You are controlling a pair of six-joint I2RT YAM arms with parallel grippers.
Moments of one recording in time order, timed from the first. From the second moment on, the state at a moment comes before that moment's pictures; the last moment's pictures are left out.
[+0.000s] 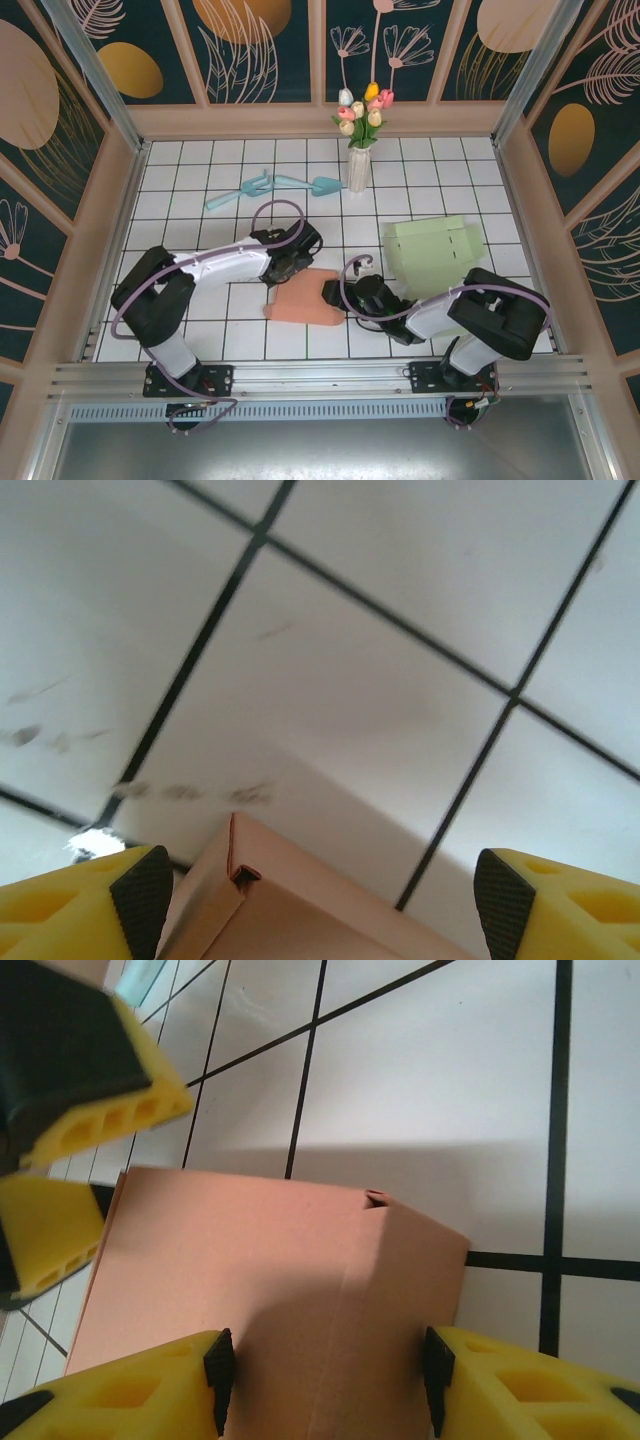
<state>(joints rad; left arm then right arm) -0.81 1.72 1.06 -0.60 -0.28 -1.34 1.01 1.53 0.27 0.74 0.14 1.00</state>
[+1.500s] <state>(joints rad) -0.91 1.60 0.95 -0.59 -0.18 -1.16 0.93 1.33 0.28 0.42 0.20 0.92</state>
